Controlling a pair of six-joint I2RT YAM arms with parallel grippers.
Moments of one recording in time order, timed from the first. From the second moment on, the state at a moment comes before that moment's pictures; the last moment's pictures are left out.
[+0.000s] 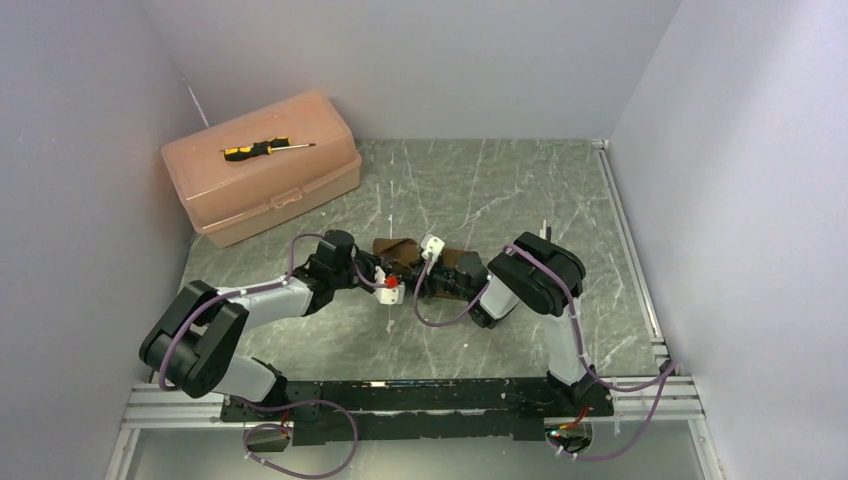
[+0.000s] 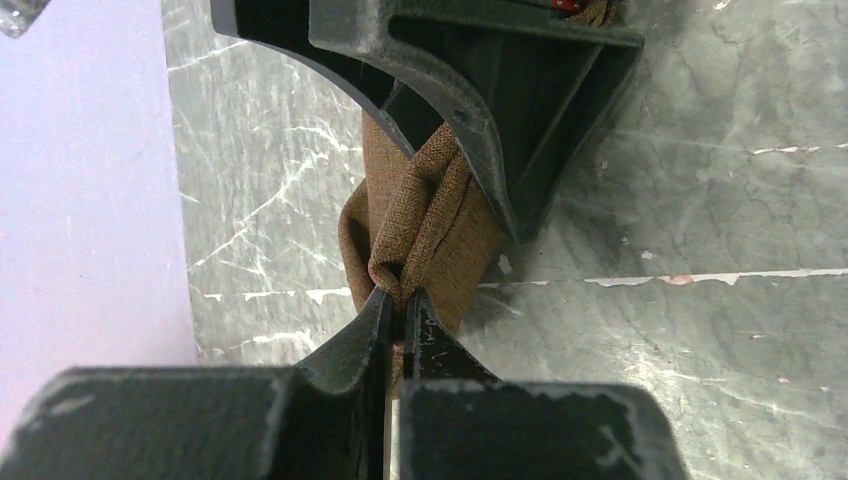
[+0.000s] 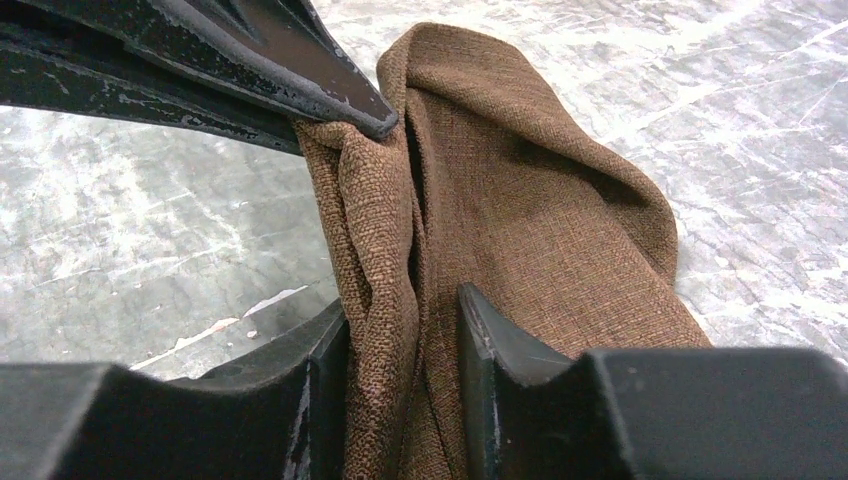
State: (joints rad) left arm -0.55 1.42 0.54 0.31 0.47 1.26; right arm 0.73 2.08 0.58 1.34 -0.37 -0.02
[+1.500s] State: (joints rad) left arm -0.56 1.43 0.59 0.19 0.42 1.14; right arm 0.77 2.05 0.56 1.42 -0.38 -0.01
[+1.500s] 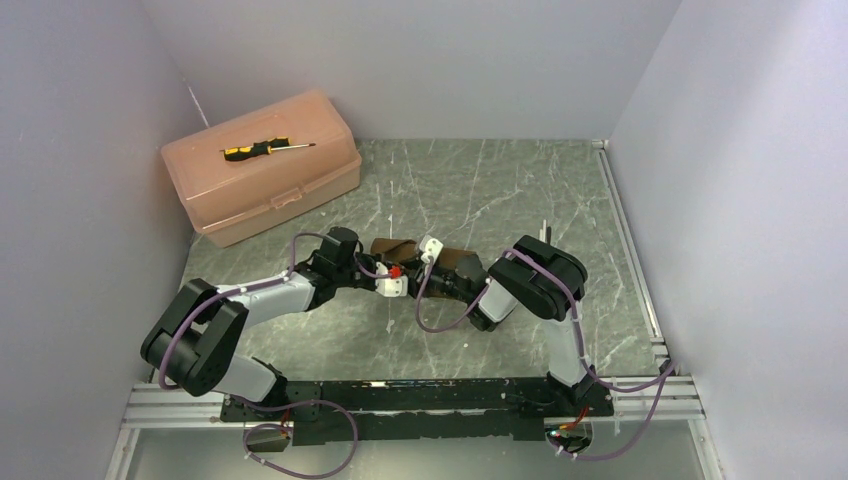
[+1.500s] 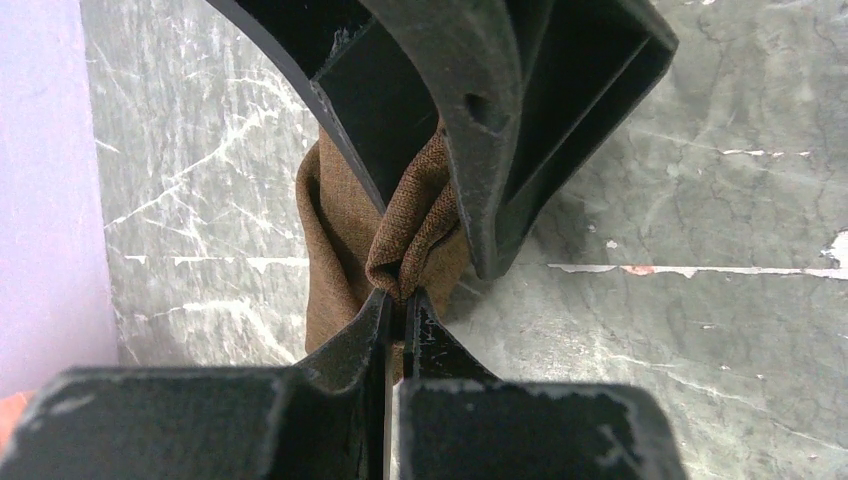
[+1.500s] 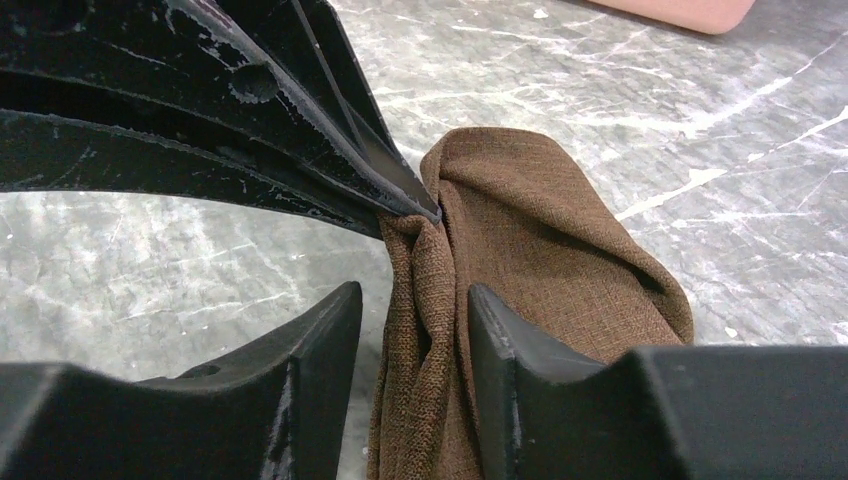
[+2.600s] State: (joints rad) left arm -0.54 1.44 0.71 0.04 0.35 0.94; right arm 0.77 2.04 0.57 1.37 -0.40 0.06
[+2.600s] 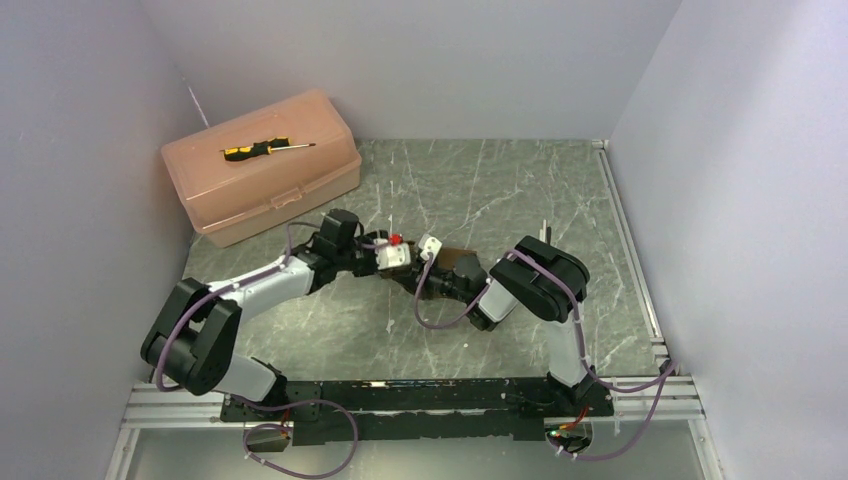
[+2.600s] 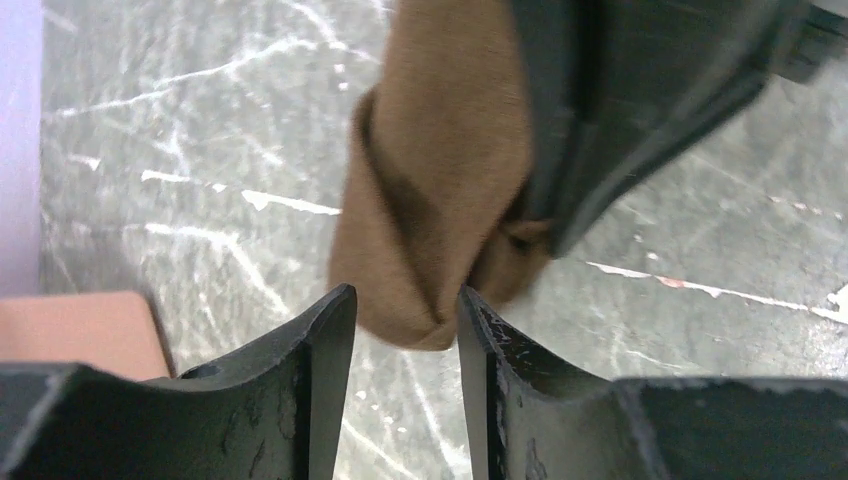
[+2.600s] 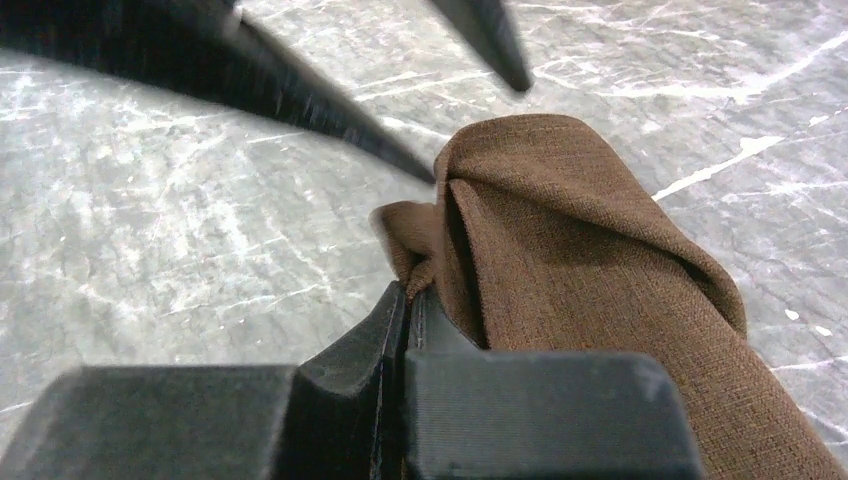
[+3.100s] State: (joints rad) left arm -0.51 1.54 0.90 -0.12 0.35 0.54; right arm 0.77 2.03 0.56 1.33 -0.43 0.14
